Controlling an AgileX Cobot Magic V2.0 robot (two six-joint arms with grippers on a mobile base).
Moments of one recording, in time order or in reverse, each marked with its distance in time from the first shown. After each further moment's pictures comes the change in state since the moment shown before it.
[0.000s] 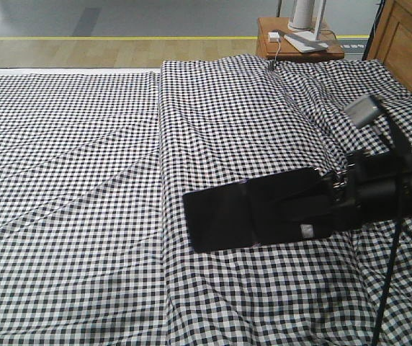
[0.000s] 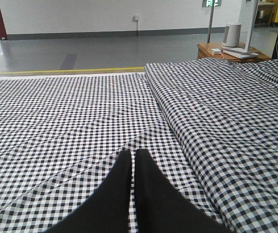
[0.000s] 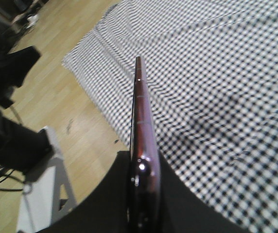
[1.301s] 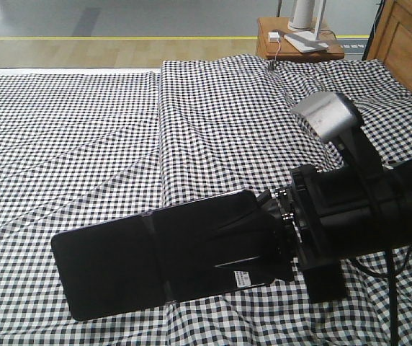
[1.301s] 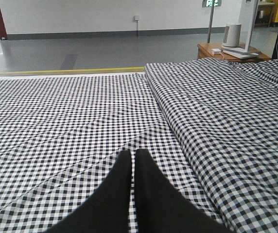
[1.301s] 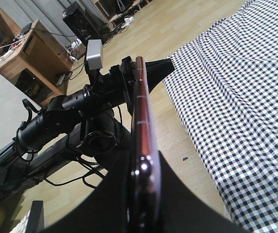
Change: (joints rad) left arm 0.000 0.000 0.000 0.000 0.000 0.000; right arm 0.306 -0.105 0.002 0.200 0.003 0.015
